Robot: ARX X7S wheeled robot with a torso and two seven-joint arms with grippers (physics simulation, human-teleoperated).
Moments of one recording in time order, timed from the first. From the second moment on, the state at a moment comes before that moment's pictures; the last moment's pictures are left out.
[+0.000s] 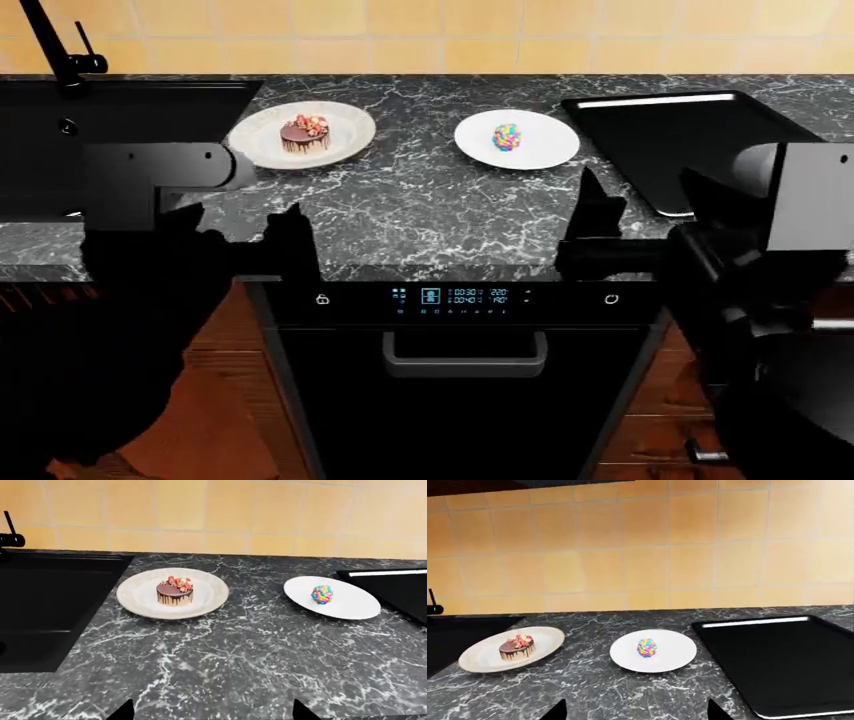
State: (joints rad) left arm -0.79 -0.37 -0.13 0.54 -1.38 -1.43 -0.91; right arm 0.74 0.36 0.24 -0.75 1.30 1.39 0.80
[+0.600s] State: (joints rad) left arm -1.42 -0.66 0.15 0.20 -2.08 -1.41 -1.36; right arm 1.40 0.63 0.00 -0.43 1.95 1.39 1.28
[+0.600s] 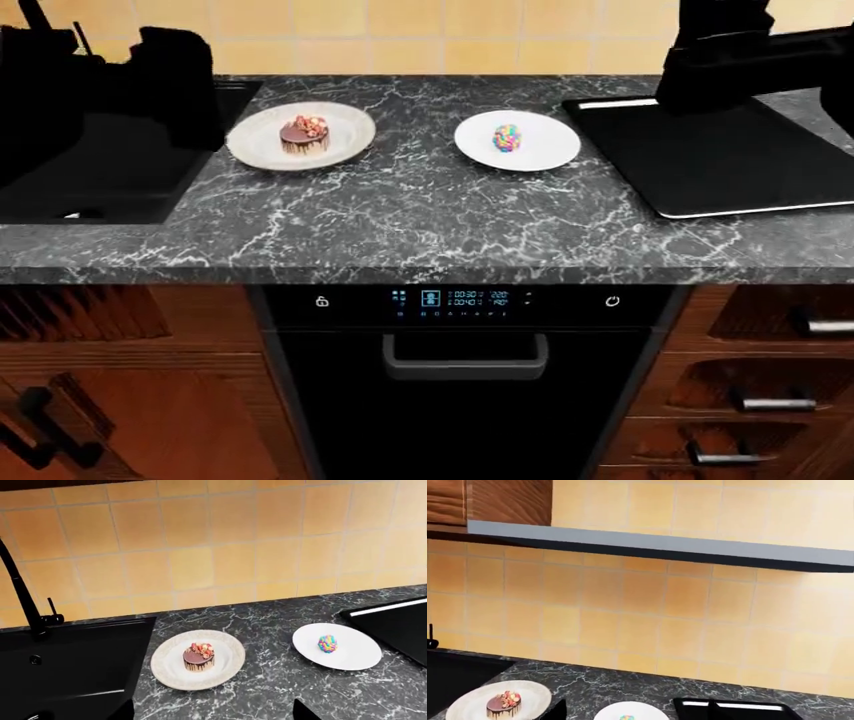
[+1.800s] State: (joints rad) left arm -1.64 -0.71 0.34 0.04 -2.17 -1.36 -1.33; right arm 1.65 0.69 -0.15 -0.27 1.97 1.37 1.21
